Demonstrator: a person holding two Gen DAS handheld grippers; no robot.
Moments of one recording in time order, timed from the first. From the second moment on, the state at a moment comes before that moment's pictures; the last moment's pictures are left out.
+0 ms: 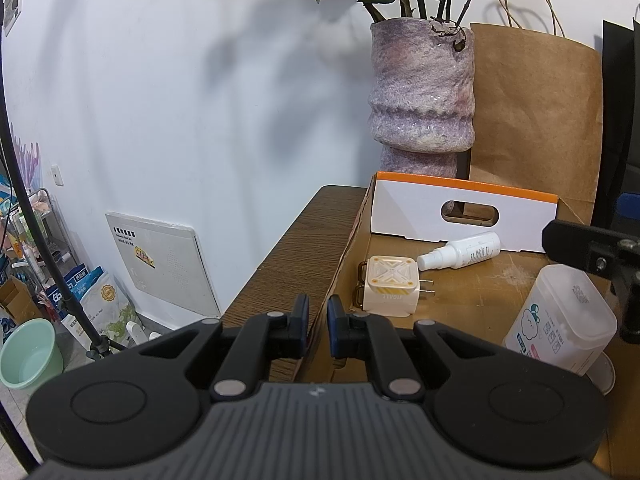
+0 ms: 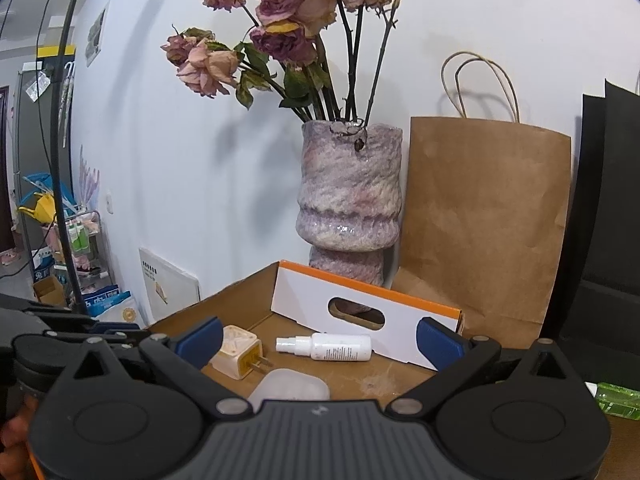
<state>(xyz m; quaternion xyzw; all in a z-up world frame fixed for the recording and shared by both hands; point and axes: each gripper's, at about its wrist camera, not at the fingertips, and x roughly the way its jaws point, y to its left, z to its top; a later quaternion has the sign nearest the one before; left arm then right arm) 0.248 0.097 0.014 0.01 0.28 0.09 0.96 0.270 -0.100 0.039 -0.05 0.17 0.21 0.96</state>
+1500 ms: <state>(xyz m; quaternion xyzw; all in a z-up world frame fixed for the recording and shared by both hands) 0.248 0.097 0.014 0.01 0.28 0.09 0.96 0.313 -0.271 -0.011 -0.02 0.29 0.00 0.96</state>
